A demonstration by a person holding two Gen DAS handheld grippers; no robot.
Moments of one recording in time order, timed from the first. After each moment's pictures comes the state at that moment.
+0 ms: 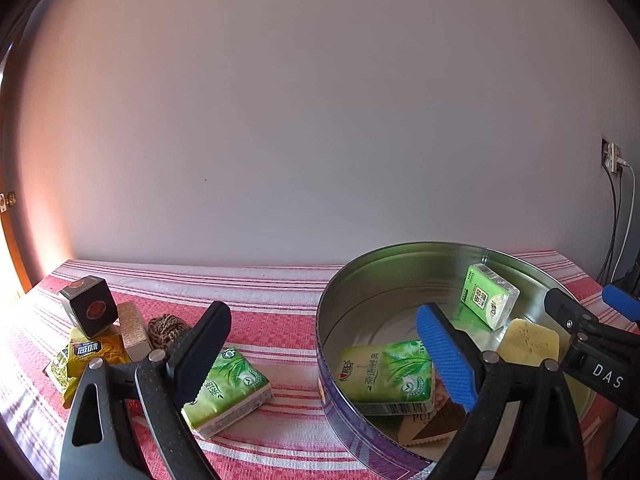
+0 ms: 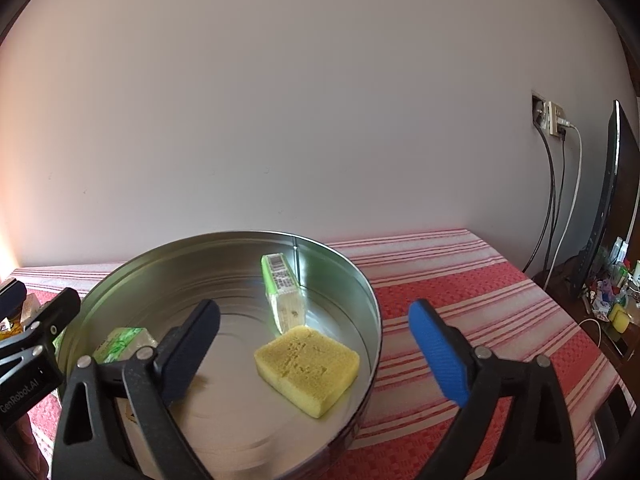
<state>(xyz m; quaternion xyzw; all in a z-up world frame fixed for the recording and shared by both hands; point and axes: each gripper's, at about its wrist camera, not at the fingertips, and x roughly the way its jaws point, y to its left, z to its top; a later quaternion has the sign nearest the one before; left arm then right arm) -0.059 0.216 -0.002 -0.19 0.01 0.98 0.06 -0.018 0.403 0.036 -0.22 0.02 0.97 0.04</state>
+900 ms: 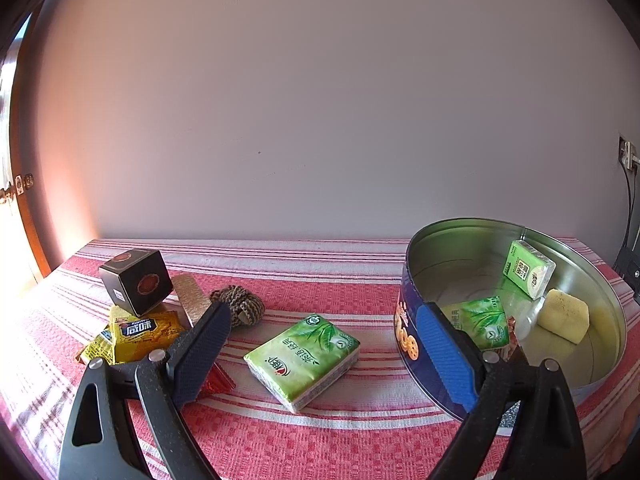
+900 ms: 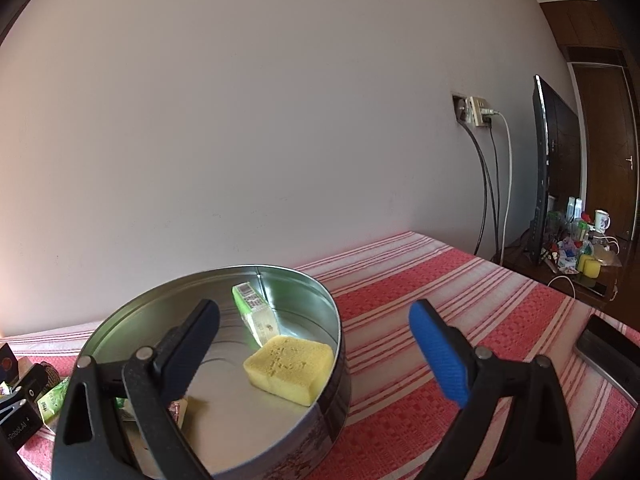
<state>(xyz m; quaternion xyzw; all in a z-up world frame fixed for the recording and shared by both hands) -0.027 0.130 0.000 -0.22 0.01 0.97 0.03 0.026 0.399 0.046 -0.14 0.09 0.97 0.15</state>
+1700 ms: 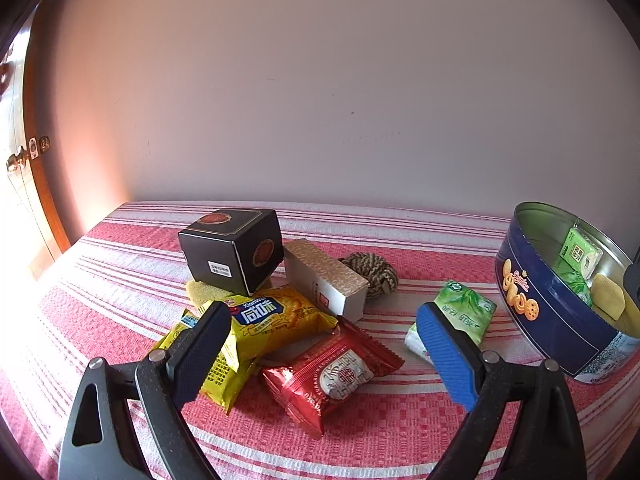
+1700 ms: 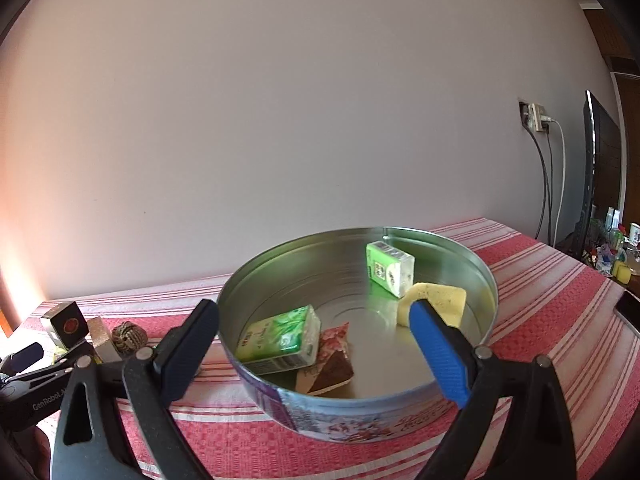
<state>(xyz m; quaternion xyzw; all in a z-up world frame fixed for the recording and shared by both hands) -0.046 0.019 -0.016 -0.28 -0.01 0.96 0.00 0.038 0.262 0.041 -0.17 0.07 0.98 0.05</state>
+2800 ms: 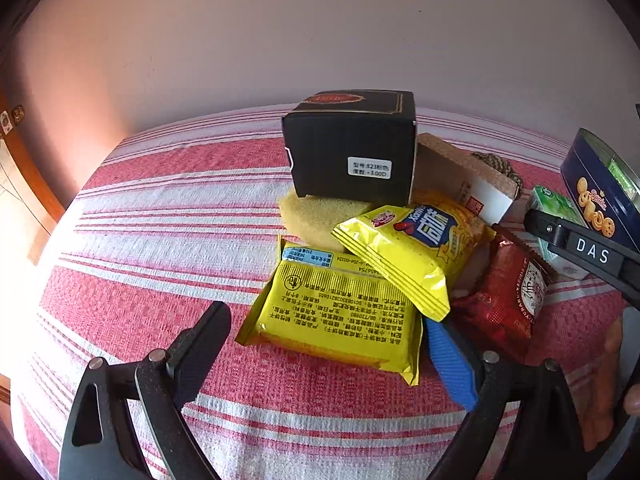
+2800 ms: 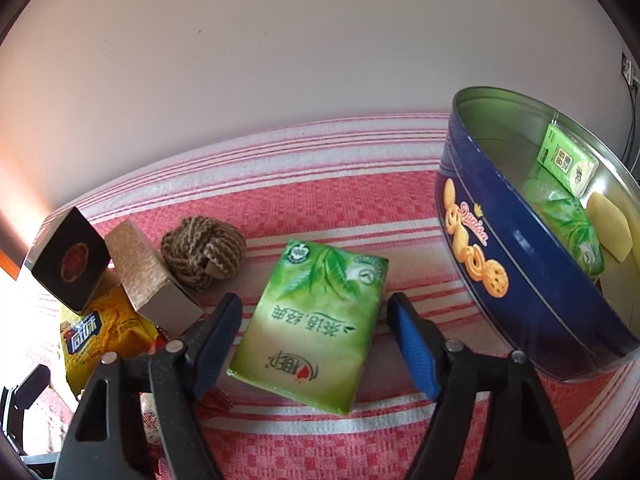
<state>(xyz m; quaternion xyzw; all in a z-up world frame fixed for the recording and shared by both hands) -0.081 -0.073 -0.059 -0.44 0.02 0.90 0.02 -0.078 0.118 -0.026 -0.43 0.06 0.90 -0.01</state>
